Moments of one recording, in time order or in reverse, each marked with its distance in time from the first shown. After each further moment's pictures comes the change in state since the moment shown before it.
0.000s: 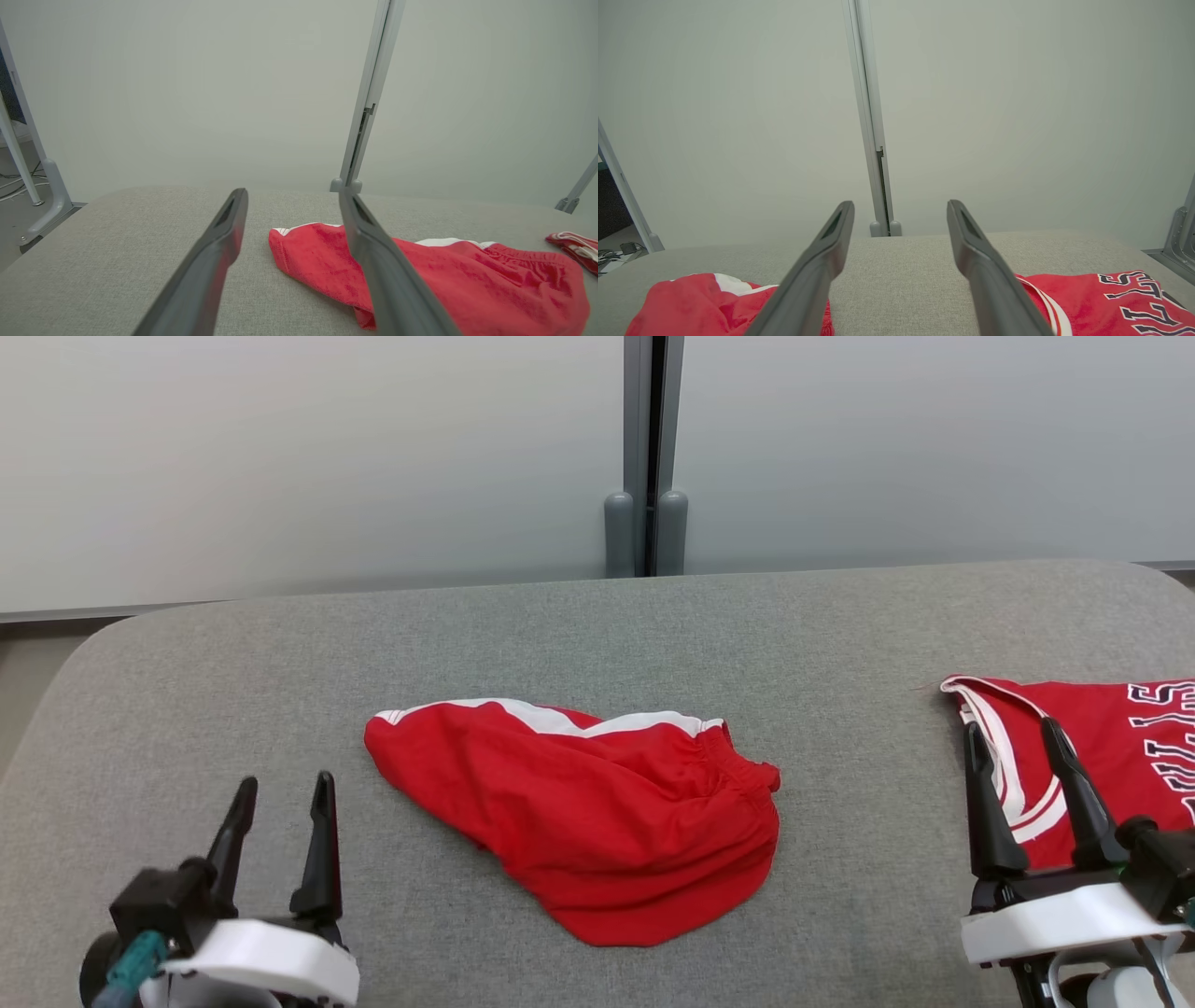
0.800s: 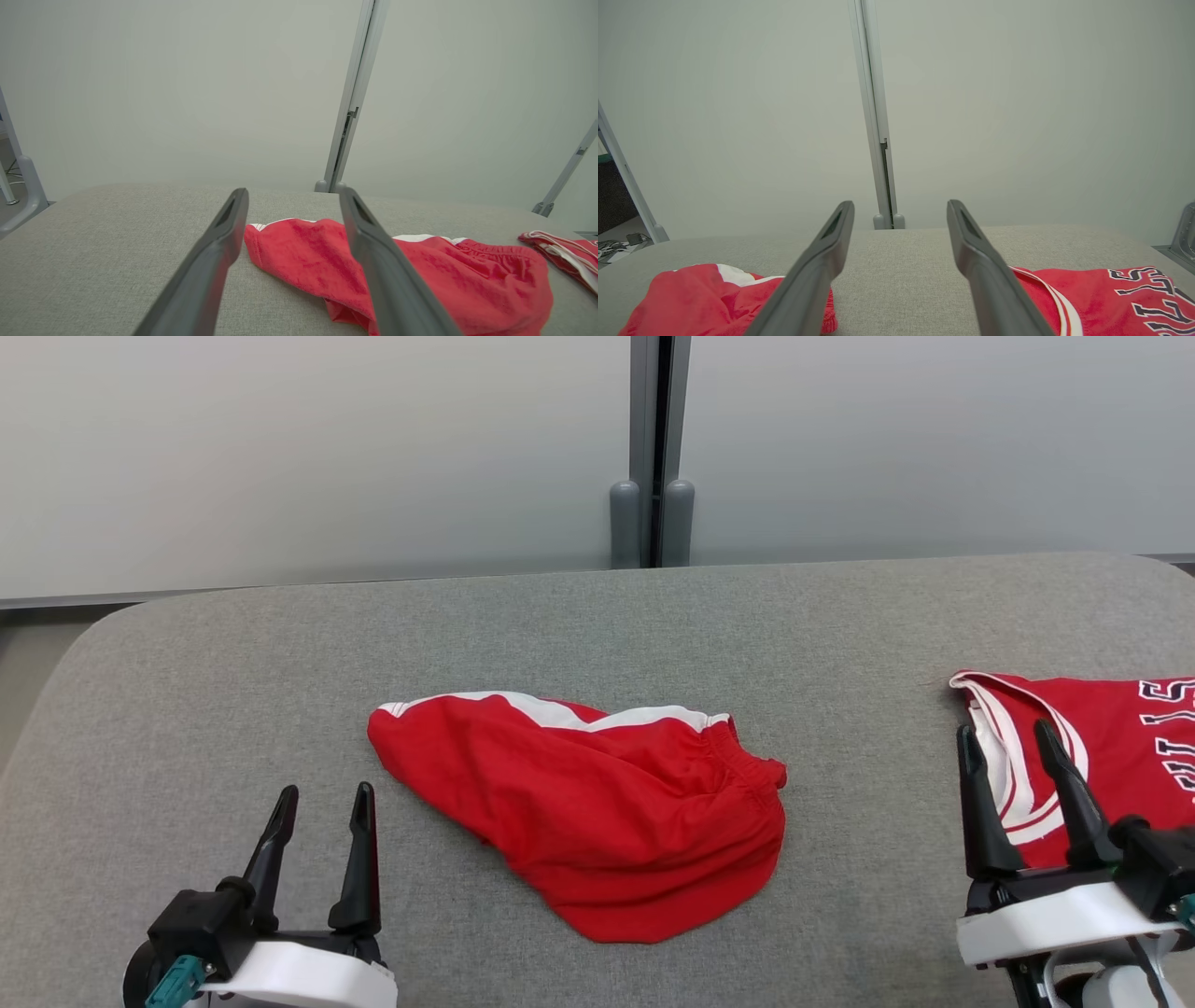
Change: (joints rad) left arm 0.061 -0.136 0.094 -0.018 0.139 -0.102 -0.003; right arm -0.003 -0.008 0.009 0.008 0.003 0.000 0.000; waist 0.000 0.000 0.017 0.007
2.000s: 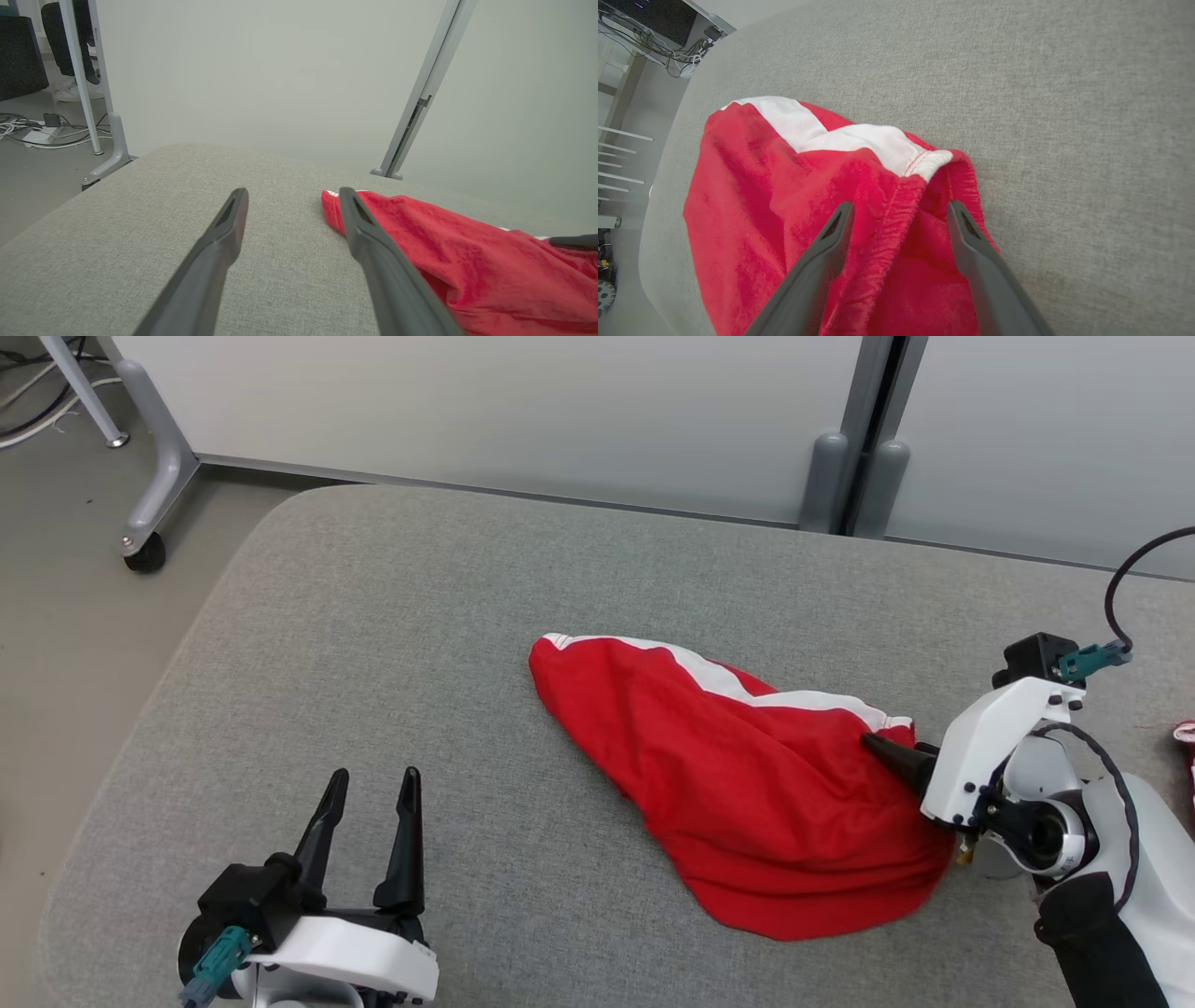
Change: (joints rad) left arm -0.060 -0.094 0.011 0.099 0.035 -0.075 0.000; right arm -0.458 -0.041 0.091 0.487 0.392 0.000 0.881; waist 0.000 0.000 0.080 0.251
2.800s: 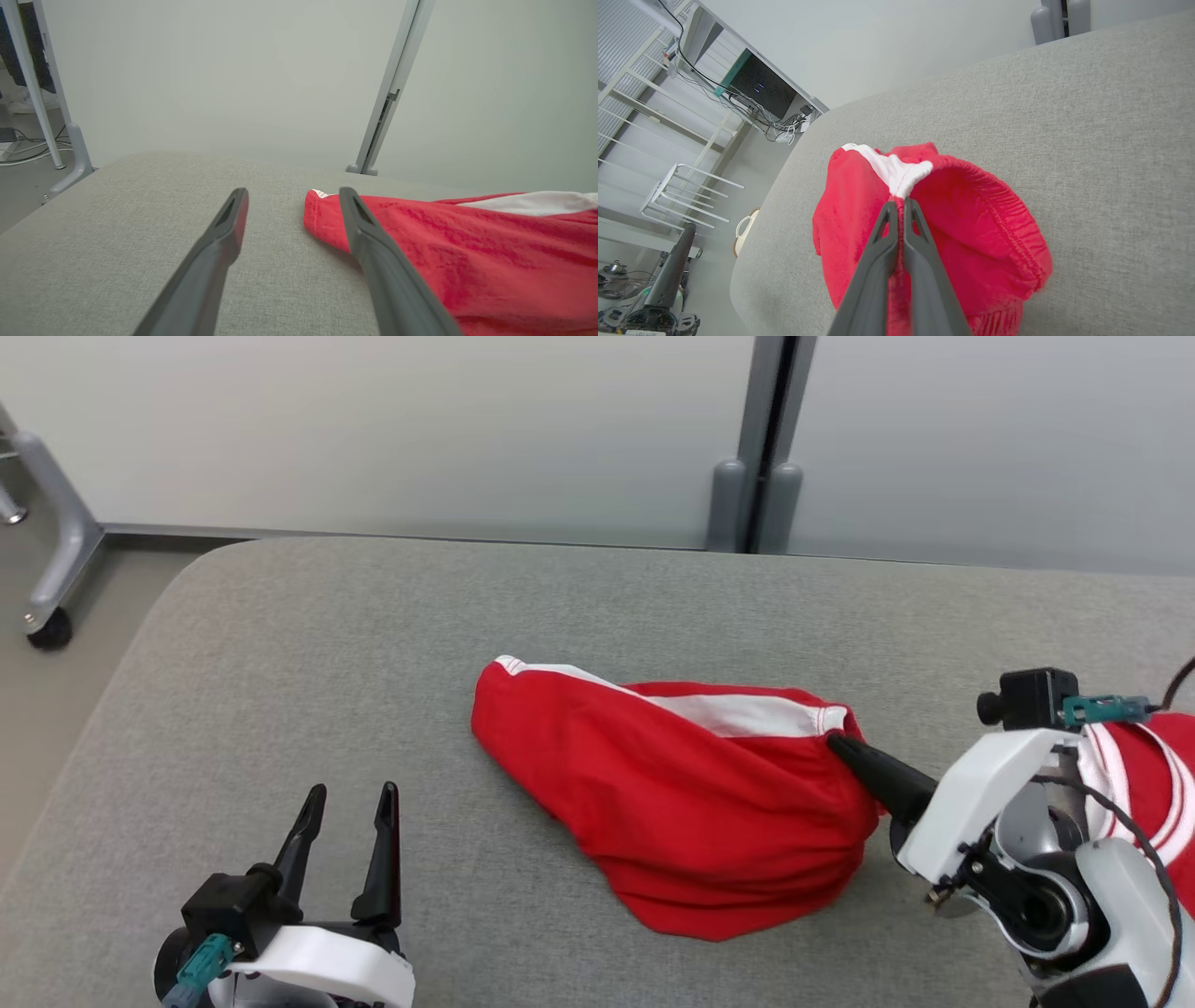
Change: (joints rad) left arm 0.001 0.010 0.032 0.043 0.024 -0.024 0.001; right arm 0.164 -0.039 0.109 -0.334 0.227 0.000 -0.161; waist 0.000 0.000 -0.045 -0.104
